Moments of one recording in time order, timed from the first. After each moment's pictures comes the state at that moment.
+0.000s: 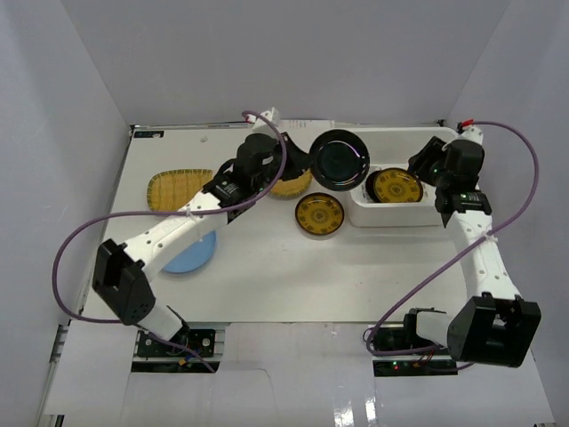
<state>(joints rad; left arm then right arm) -0.72 1.49 1.33 -0.05 -0.09 -0.75 -0.06 1.22 1.00 -0.20 -0.04 0.38</state>
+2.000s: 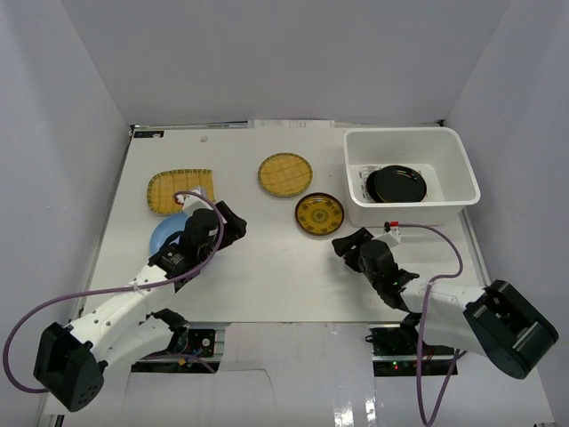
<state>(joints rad) -0.60 0.90 0.59 -0.25 -0.33 -0.84 0.72 1.07 0.16 0.43 0.34 1.10</state>
